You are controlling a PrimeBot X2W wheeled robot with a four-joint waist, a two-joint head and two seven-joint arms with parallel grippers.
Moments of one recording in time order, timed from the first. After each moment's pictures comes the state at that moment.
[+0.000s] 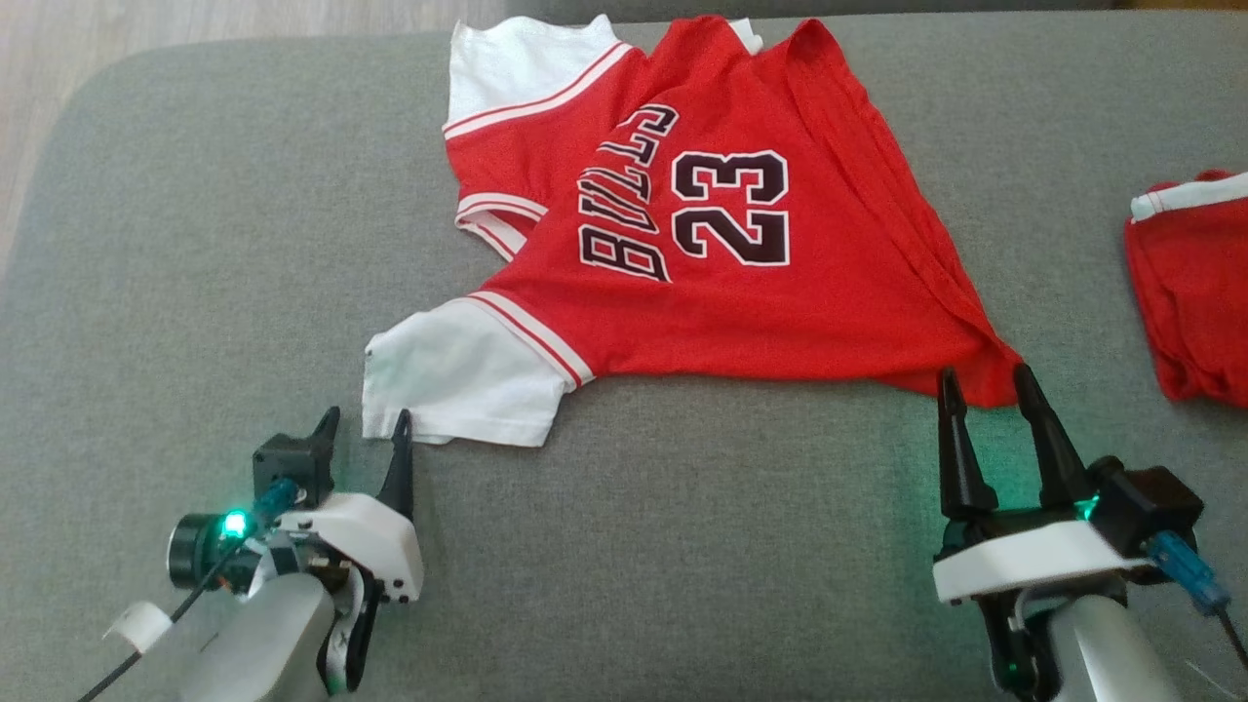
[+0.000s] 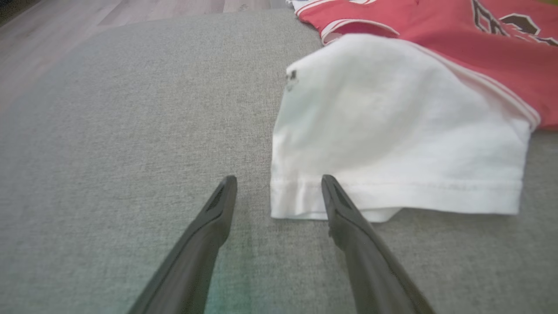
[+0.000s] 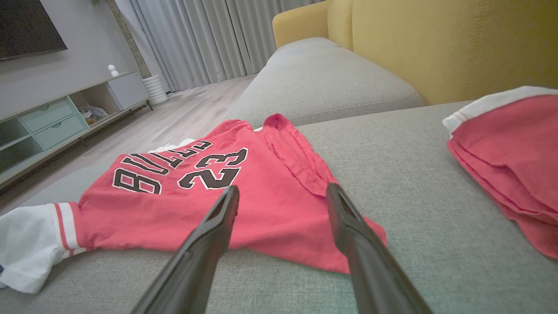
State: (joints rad) left arm -0.39 0.30 -0.64 0.62 -0.62 0.19 -0.10; right arm -0.06 -0.04 0.06 0.25 0.21 0.12 -0.25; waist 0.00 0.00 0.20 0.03
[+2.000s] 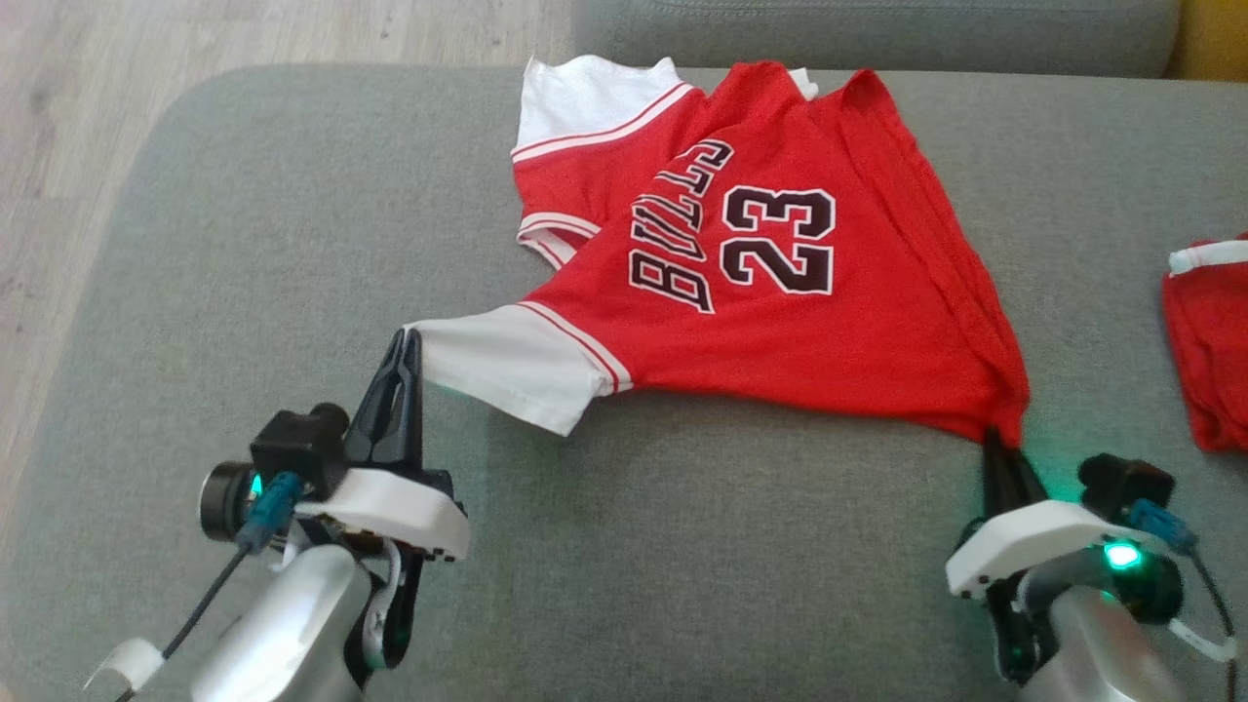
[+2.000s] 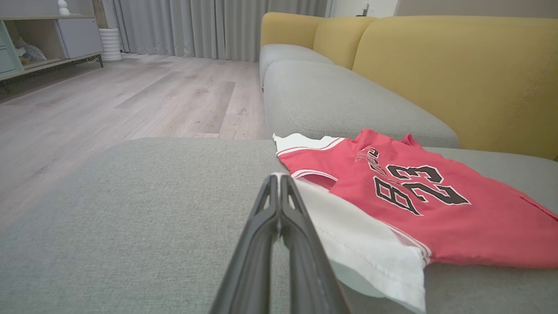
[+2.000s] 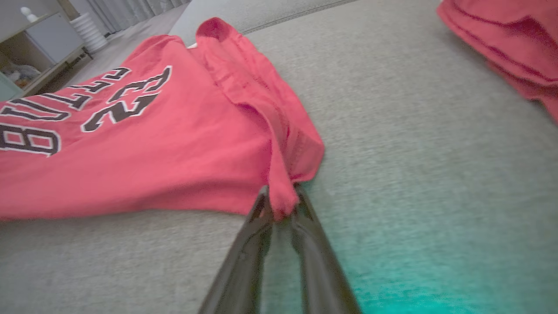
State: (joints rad) left arm -0.36 0.31 -0.64 0.31 -0.64 0.25 -0.20; right arm -0.28 -0.05 -0.07 0.80 0.24 0.12 -0.20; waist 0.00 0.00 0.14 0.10
